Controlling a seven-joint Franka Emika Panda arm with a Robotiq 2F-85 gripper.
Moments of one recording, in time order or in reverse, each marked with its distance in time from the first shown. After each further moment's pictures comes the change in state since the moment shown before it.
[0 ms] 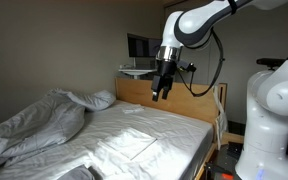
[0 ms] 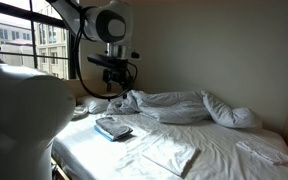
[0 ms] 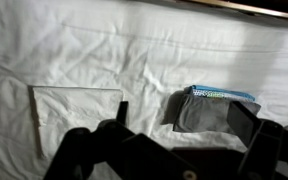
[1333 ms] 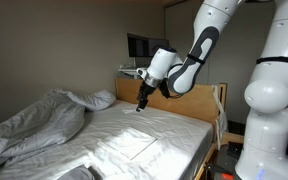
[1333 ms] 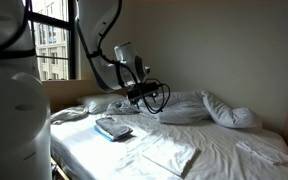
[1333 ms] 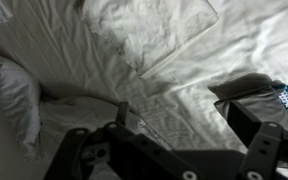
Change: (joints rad) arm -0.465 0.571 0.259 0.086 -0.838 0.932 -0.116
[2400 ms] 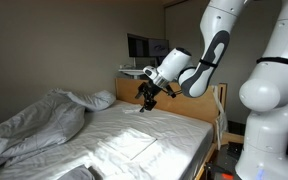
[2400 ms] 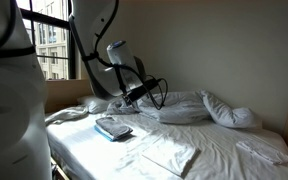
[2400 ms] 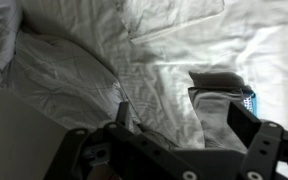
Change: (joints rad) arm -0.145 -0.055 0.069 -0.104 -0.250 0.263 -0.146
